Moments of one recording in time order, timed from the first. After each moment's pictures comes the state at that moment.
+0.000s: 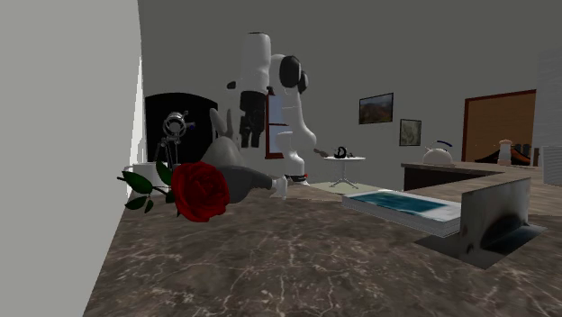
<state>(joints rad) -0.03 0.22 0.36 -1.72 -0.15 2.02 0.92</state>
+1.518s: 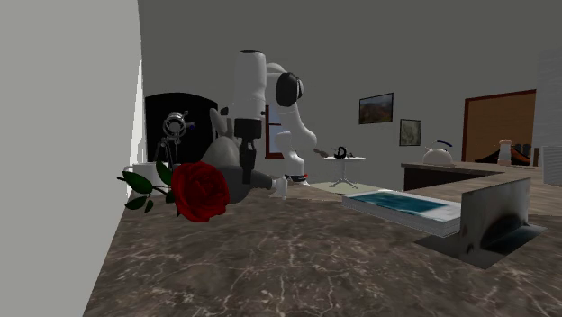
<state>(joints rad) 0.07 0.52 0.33 -1.47 -0.24 1.97 1.15</state>
